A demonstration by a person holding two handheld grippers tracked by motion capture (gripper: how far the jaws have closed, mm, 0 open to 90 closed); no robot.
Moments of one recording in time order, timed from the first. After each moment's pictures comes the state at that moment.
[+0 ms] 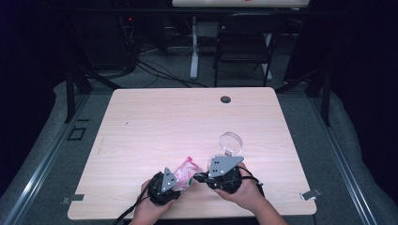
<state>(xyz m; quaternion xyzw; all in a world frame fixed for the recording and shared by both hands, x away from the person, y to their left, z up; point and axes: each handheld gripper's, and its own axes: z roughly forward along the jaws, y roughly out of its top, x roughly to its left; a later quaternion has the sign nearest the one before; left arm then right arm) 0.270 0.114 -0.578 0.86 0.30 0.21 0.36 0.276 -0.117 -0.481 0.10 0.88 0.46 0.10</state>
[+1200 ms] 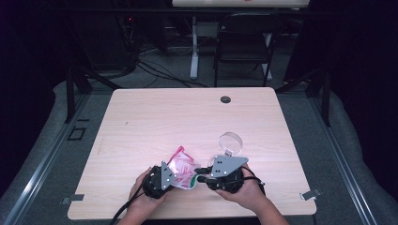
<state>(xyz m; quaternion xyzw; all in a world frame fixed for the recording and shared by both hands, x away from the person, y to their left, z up) 0.275 0.119 -0.550 0.86 0.27 0.31 0.31 0.272 -0.121 -0.470 0.09 0.86 0.48 0.13</state>
